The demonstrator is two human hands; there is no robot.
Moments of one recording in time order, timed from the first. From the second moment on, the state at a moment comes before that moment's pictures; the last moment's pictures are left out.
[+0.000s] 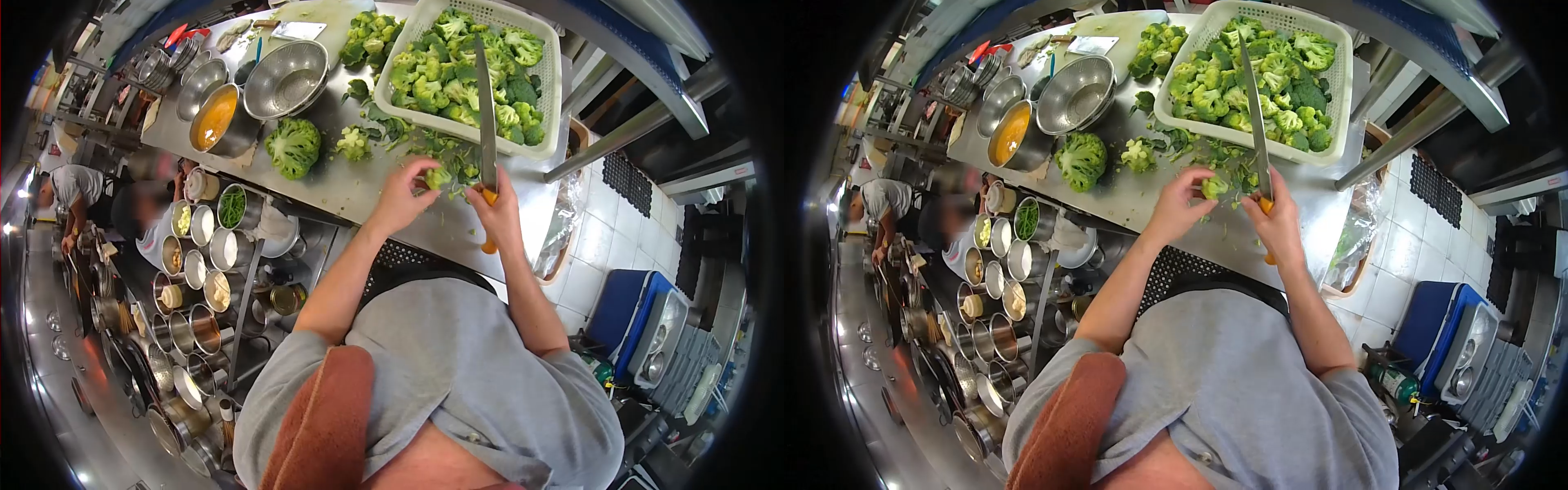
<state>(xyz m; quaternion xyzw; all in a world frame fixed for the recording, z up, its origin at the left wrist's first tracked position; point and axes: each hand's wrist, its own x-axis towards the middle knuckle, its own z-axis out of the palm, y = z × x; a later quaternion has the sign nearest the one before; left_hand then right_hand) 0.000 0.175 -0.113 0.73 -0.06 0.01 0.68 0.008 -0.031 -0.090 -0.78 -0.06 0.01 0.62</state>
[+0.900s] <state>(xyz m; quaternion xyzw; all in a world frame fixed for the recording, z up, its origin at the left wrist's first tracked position) -0.014 0.186 -0.085 0.65 -0.05 0.01 0.76 0.023 -0.054 -0.078 -0.76 0.01 0.02 0.65</state>
